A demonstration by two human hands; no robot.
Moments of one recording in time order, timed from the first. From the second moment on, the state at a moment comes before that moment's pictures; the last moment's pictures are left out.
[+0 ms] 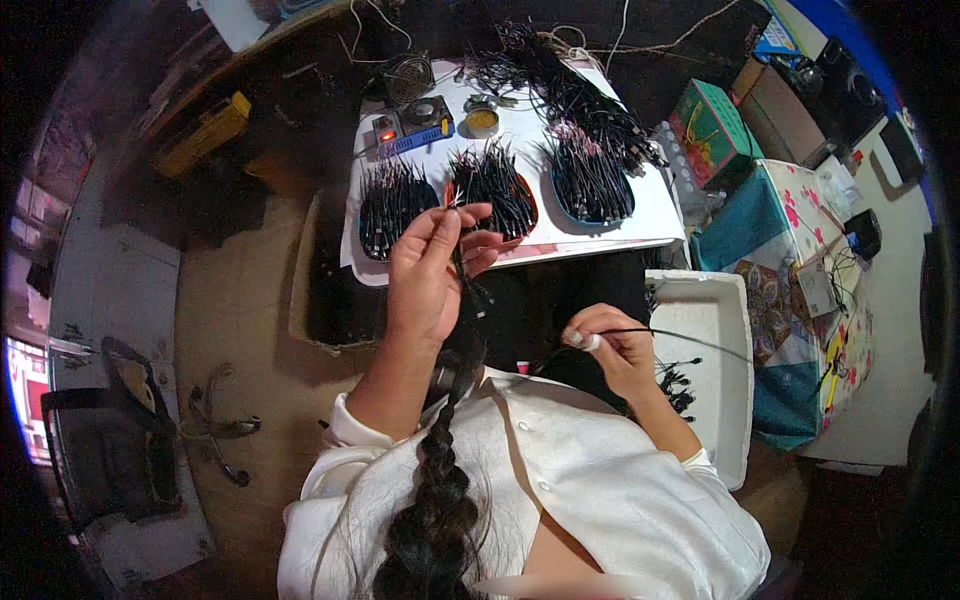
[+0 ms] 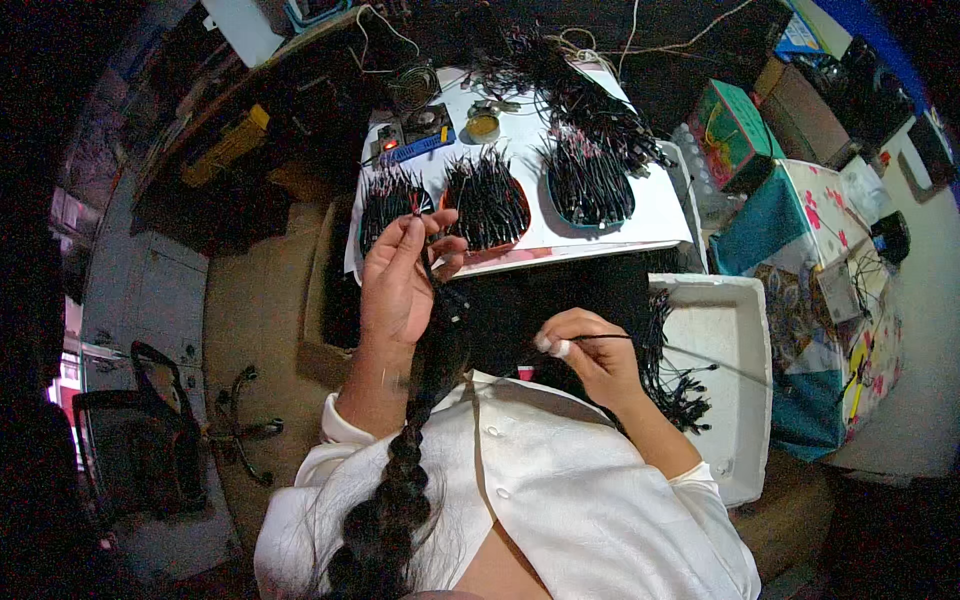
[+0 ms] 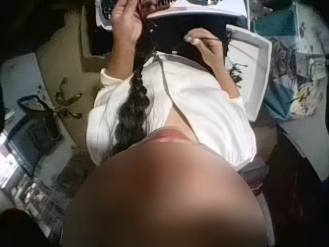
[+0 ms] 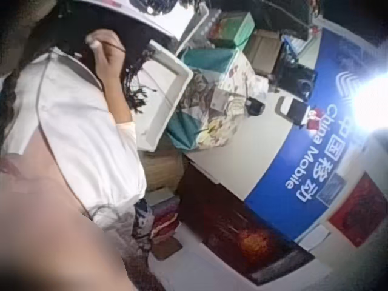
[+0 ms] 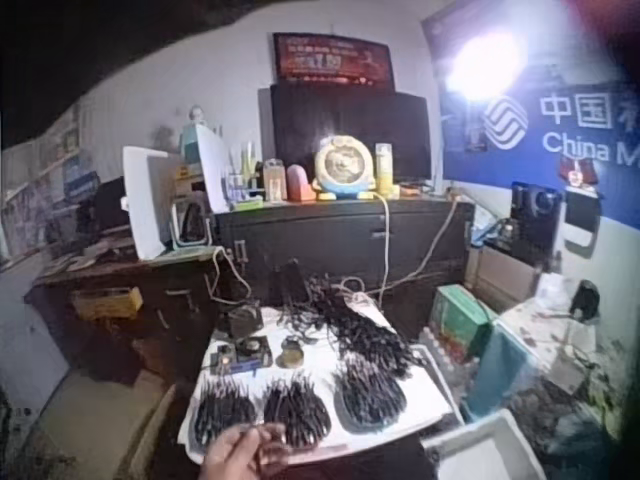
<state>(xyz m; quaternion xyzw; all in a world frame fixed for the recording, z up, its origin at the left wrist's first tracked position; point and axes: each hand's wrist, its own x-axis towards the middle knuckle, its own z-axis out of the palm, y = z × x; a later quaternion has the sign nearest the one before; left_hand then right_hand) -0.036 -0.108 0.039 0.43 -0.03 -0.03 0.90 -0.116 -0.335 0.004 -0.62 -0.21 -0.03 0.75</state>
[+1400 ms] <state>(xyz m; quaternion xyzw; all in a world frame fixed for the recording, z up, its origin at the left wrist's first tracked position) -0.044 -0.187 0.019 0.69 -0.12 0.12 0.71 -0.038 -0.338 0.031 -0.61 -0.16 -0.02 0.77</state>
